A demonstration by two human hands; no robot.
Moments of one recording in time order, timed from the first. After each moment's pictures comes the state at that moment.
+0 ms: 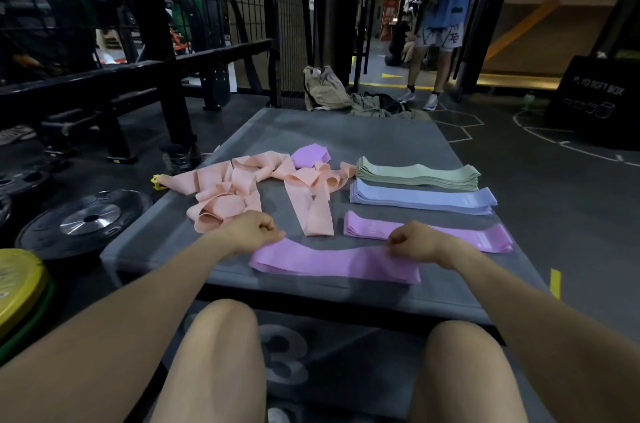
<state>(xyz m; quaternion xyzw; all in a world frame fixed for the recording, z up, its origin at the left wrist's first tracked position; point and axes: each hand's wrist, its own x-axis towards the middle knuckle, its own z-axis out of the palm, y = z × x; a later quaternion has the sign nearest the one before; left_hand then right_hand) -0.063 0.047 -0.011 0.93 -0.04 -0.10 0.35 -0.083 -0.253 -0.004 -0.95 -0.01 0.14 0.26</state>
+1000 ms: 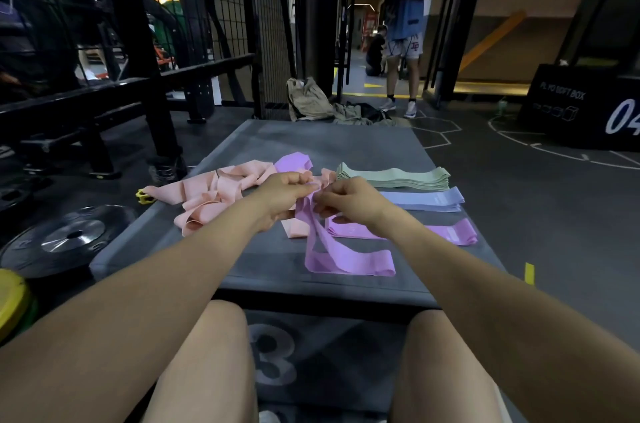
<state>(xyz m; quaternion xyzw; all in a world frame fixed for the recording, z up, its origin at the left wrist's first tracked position) -0.082 -0.037 0.059 0.76 -0.05 -0.10 0.64 -0.105 -0.188 0.059 -0.84 -0.10 0.04 0.53</state>
